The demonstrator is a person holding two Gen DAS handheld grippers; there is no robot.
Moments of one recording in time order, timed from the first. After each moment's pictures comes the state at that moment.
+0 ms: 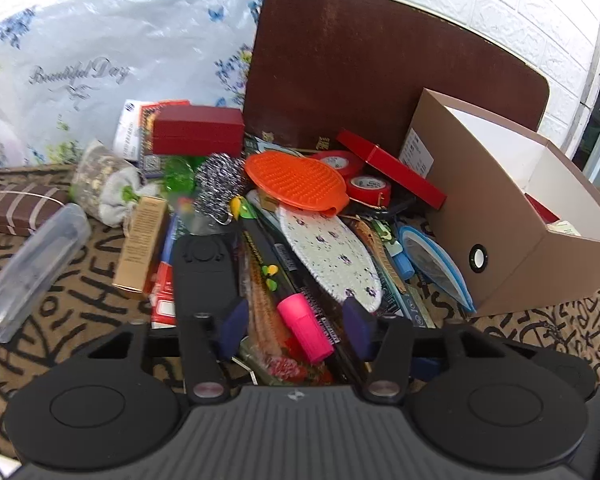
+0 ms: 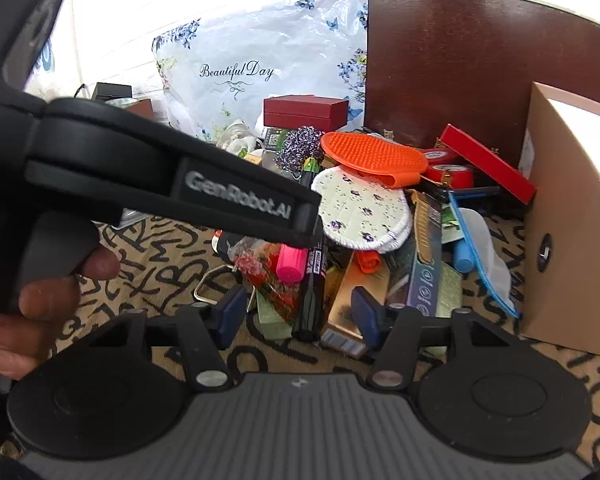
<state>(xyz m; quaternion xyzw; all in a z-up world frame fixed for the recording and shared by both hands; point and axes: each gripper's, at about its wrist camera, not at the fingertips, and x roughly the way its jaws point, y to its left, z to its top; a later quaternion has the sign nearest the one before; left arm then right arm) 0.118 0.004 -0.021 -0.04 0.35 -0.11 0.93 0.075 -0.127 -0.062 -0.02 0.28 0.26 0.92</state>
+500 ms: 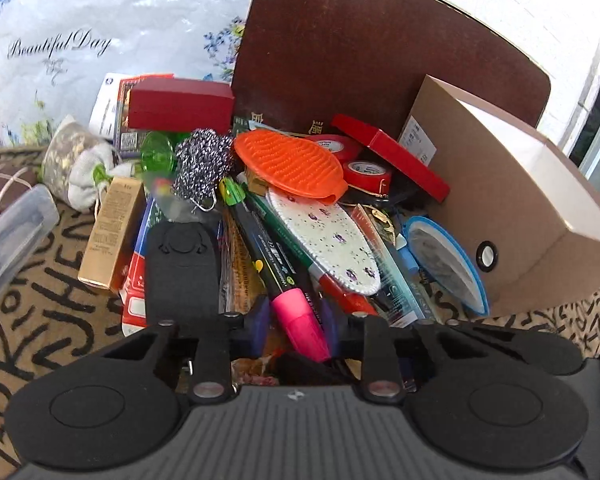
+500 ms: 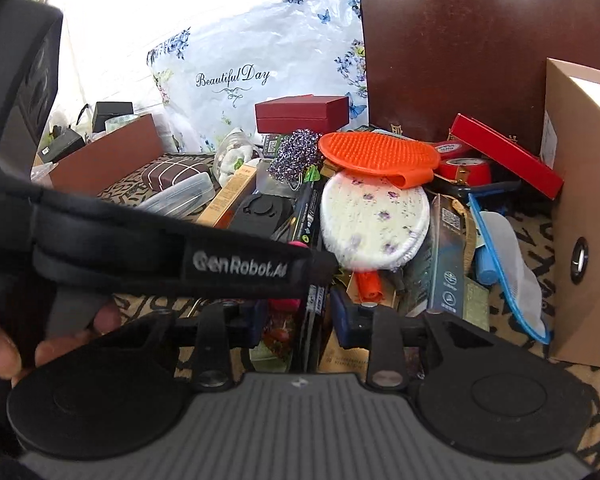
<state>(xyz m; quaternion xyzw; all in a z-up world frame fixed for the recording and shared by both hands) 0.138 0.008 -0.043 -0.06 0.36 -0.13 0.92 0.105 -0.128 -0.071 0.03 0.30 0.28 0.91</state>
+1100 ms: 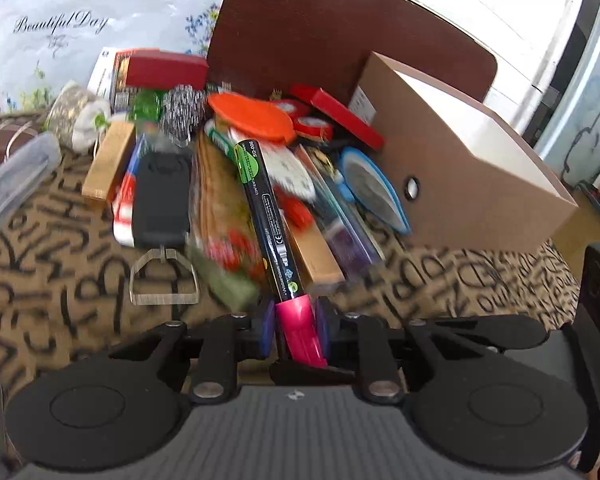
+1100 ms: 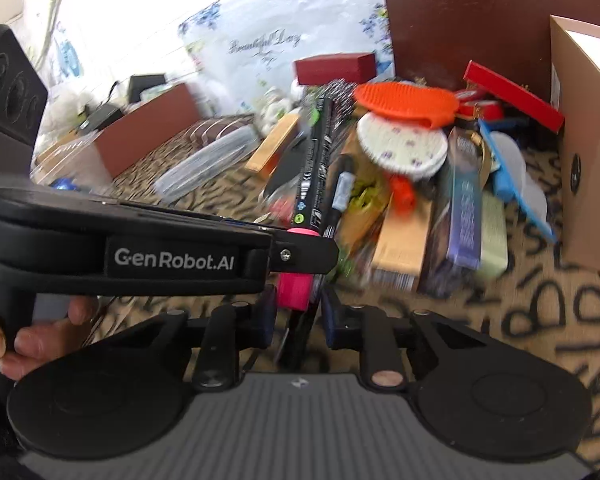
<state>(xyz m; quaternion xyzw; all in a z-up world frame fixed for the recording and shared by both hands) 0.054 0.007 -0.040 -0.07 0.38 -0.17 0.90 0.044 -0.140 -0.070 0.03 0.36 0.32 0.88</state>
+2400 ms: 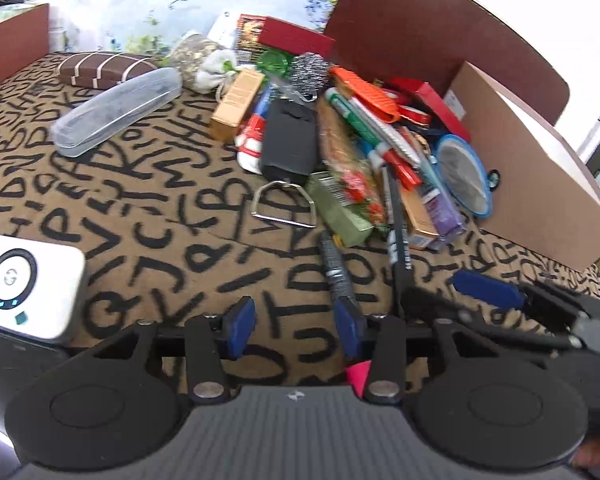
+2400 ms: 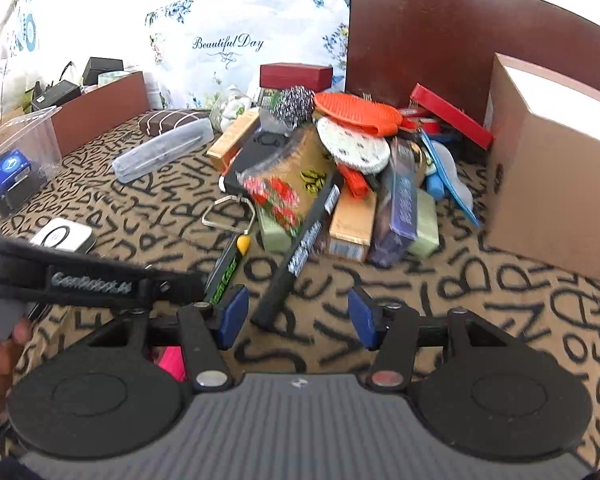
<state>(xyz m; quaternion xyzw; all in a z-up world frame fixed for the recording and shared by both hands) 0.019 0.056 -0.061 -0.12 0.40 -0.06 0.91 0.016 -0.127 -0.064 -0.04 0.33 0.21 0.92</state>
